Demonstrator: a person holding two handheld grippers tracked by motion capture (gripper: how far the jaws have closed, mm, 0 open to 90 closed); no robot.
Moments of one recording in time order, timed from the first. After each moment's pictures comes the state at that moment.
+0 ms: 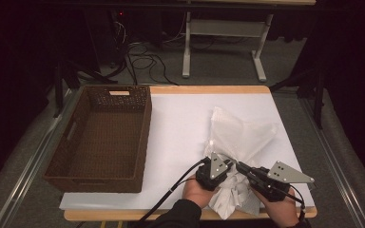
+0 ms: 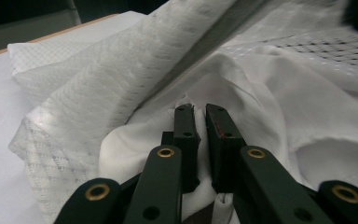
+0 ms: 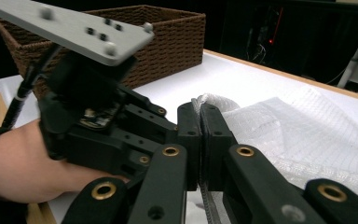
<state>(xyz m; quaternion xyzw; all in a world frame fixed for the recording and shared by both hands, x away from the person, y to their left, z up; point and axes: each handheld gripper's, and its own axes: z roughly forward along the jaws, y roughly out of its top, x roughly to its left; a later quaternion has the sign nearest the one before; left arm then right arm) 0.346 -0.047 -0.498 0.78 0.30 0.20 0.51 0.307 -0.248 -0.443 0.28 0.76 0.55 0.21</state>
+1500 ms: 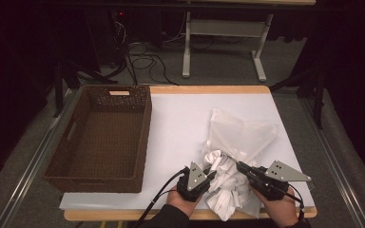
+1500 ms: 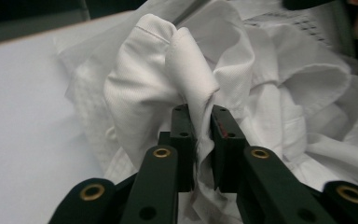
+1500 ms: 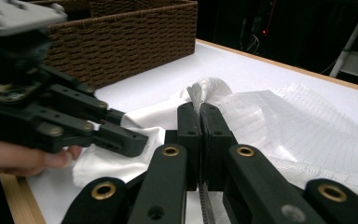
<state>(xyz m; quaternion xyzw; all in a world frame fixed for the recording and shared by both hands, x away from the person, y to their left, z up) 0.304 -0.002 -0.499 0.77 0.29 0.21 0.52 0.312 -0.248 -0.448 0.29 0.77 0.53 0.22</state>
